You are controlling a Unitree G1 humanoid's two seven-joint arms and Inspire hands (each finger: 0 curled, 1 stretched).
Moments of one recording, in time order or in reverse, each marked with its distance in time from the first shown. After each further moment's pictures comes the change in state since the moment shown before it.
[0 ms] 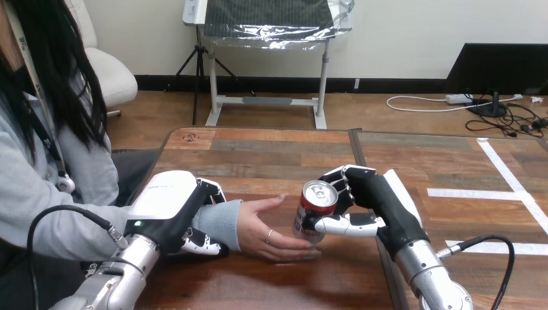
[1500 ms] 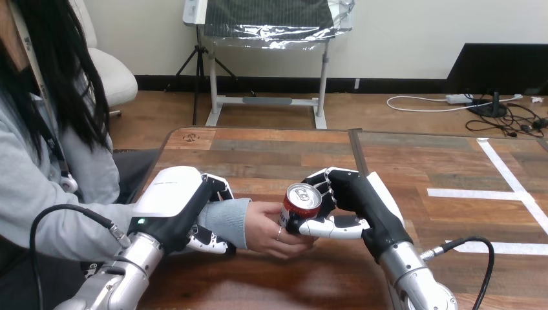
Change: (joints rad) left arm 0.064 0.007 0.047 -0.156 -0.011 0.014 -0.061; right arm 0.000 0.053 0.012 -0.001 0.025 0.000 0.035
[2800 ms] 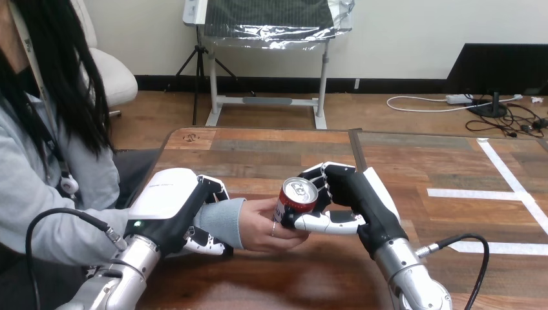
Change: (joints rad) left arm 0.017 -0.001 0.020 -0.007 0.005 0.003 0.002; right arm 0.000 0.019 0.000 -0.029 0.004 0.007 -0.008
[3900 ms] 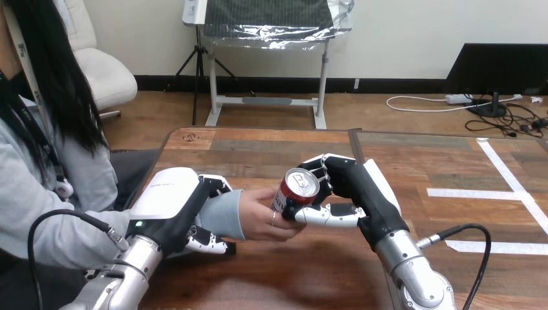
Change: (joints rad) left arm 0.000 -0.010 0.003 0.005 -0.003 -0.005 0.011; right arm -0.025 -0.015 0.006 -0.007 -0.010 0.007 0.001
